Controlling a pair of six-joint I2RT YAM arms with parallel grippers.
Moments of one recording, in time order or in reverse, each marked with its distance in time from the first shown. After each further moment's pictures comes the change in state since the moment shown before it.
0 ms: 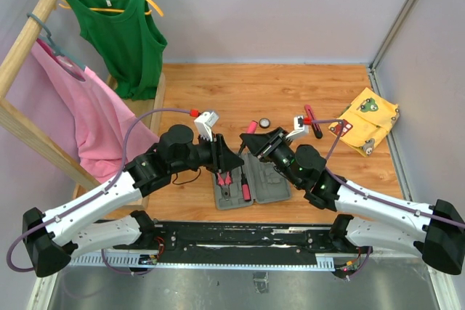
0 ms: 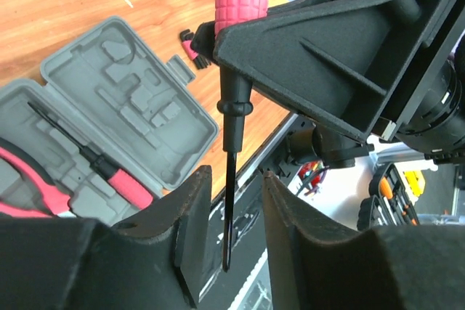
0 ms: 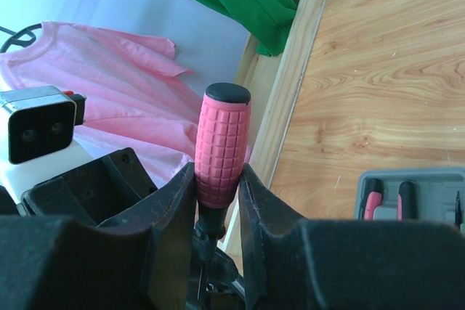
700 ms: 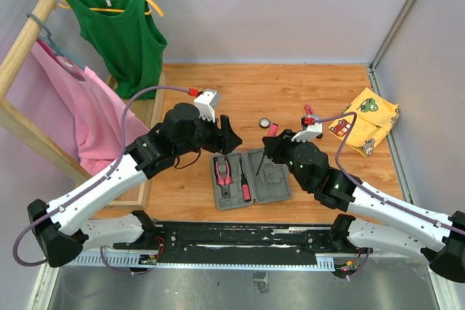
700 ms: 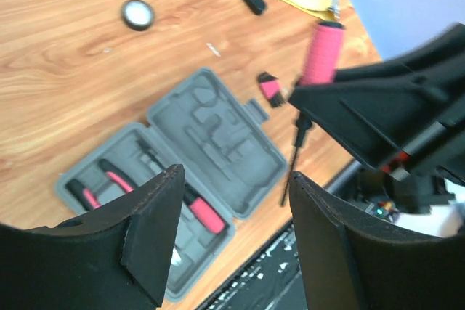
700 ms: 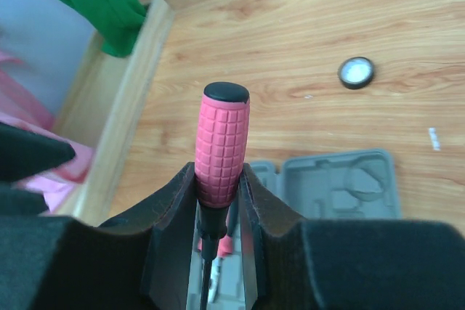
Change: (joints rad) left arm 0.033 0.130 0.258 -0.210 -0.179 0.191; right arm 0.000 -0.110 0.085 -0.428 0.235 -0.289
